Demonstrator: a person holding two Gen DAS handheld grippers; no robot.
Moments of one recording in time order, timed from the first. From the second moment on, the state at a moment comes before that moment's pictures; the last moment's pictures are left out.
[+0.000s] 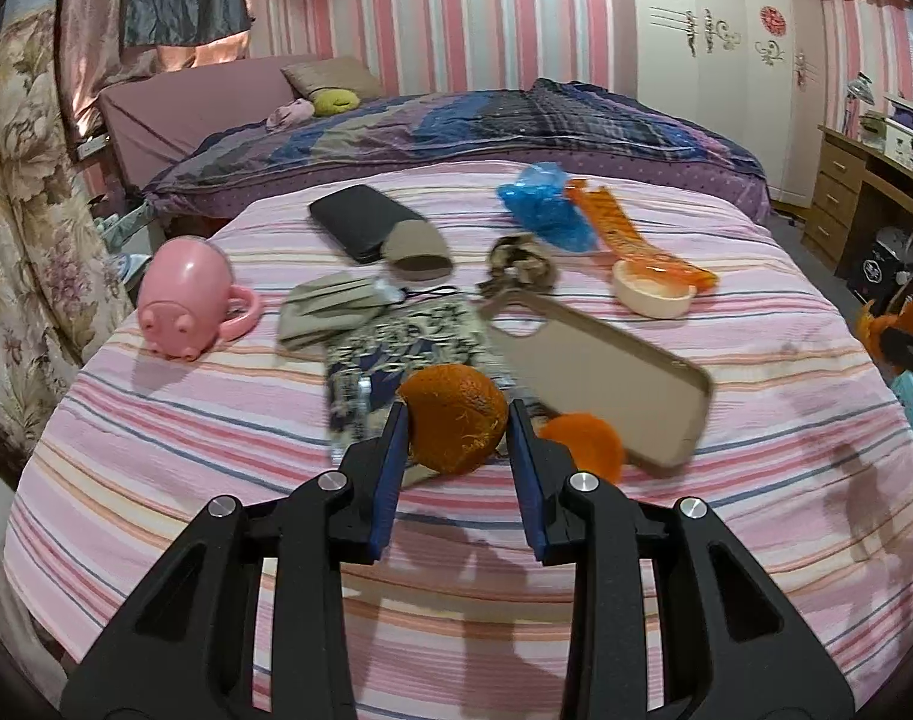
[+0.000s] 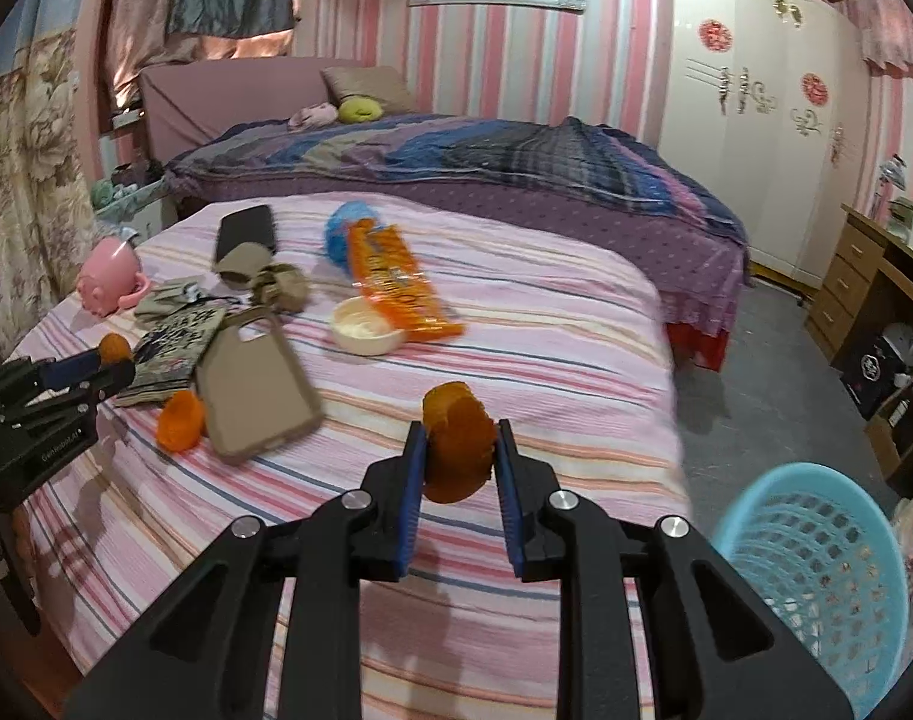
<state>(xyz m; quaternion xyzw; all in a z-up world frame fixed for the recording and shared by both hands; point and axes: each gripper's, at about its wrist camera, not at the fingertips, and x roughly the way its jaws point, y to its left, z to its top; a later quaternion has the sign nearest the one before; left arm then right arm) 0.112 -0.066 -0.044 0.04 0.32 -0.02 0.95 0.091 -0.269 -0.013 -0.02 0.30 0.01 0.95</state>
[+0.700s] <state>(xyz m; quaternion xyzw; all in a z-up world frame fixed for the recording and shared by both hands) 0.084 -0.212 -0.013 0.08 0.29 -0.12 0.95 0.002 -0.457 -0.006 0.03 0.29 -0.13 0.95</state>
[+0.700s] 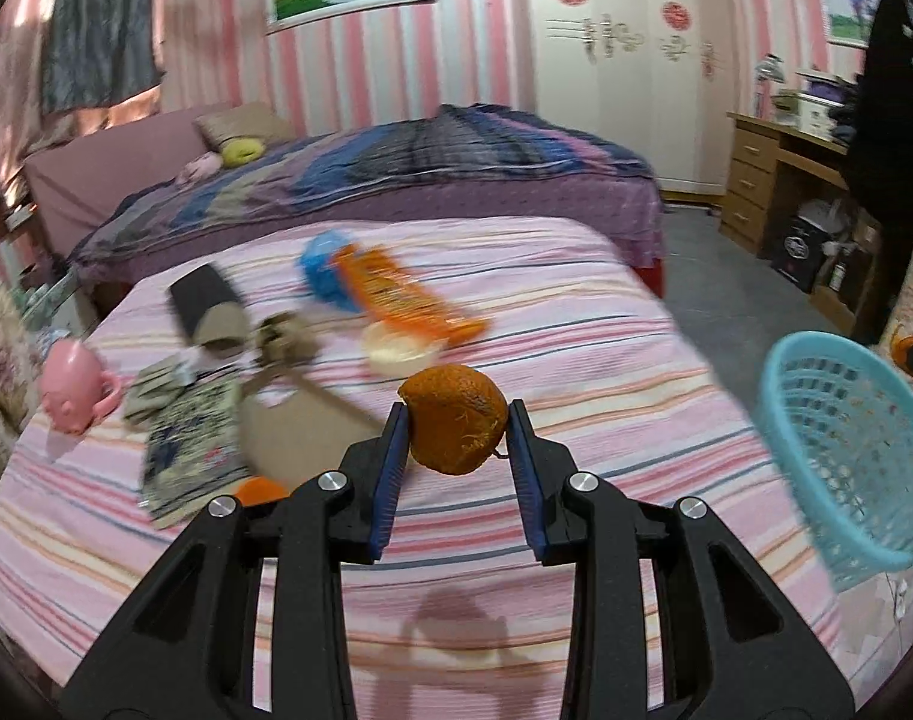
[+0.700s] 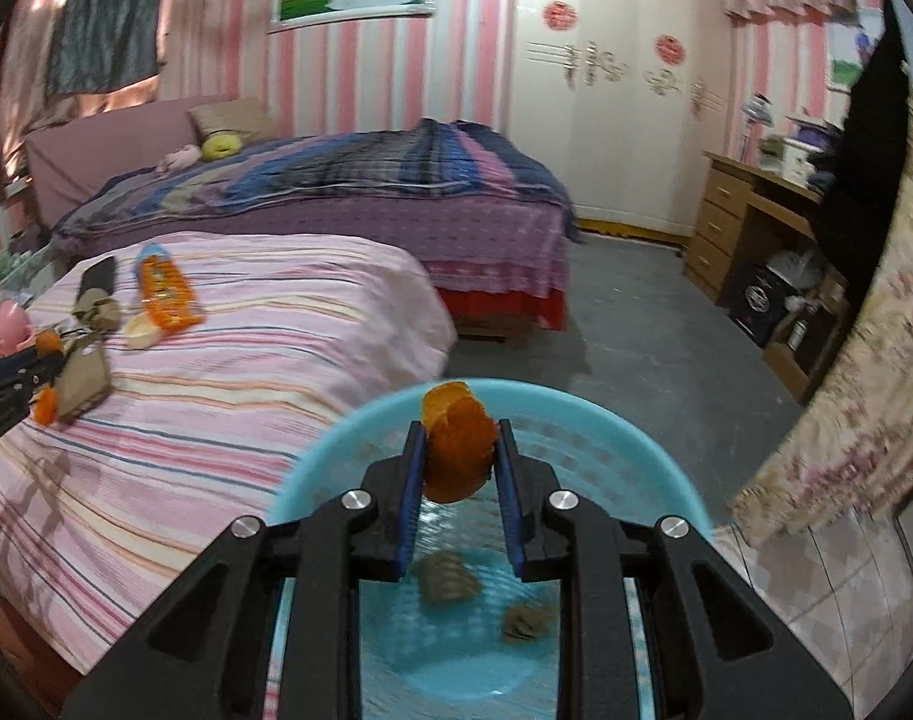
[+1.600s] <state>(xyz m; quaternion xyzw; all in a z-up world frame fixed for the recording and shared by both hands) 0.041 -0.405 -0.025 0.10 0.28 -0.29 0.91 -0.032 -0.546 -0.020 0.10 0.28 -0.22 0.93</state>
